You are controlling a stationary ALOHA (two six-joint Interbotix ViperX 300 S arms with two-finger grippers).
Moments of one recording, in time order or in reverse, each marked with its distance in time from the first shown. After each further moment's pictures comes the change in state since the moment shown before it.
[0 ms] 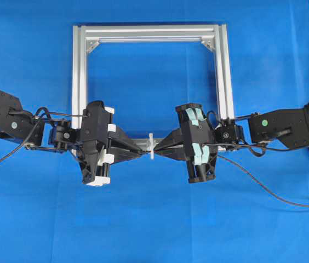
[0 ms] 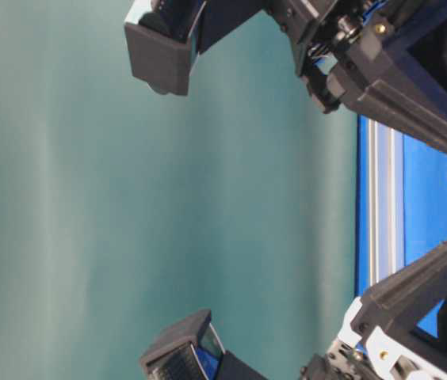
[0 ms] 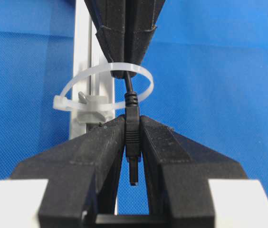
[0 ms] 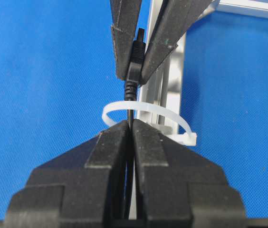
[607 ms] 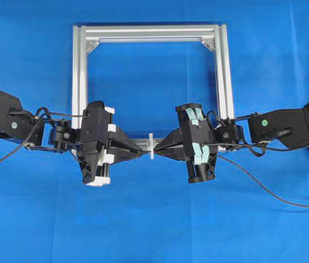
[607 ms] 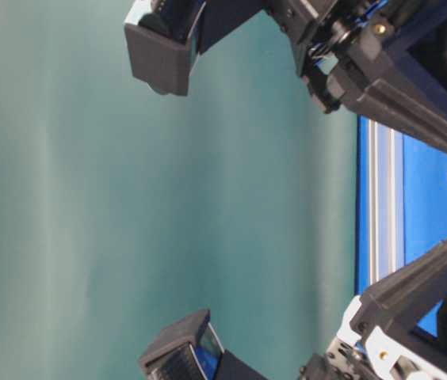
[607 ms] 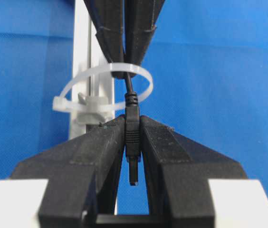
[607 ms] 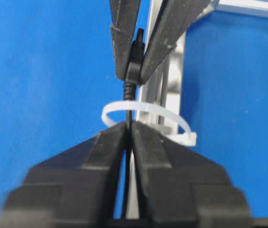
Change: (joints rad) left arm 0.000 0.000 0.000 -0.002 0.000 0.006; right arm -0.002 0.000 0.000 0.002 -0.002 0.005
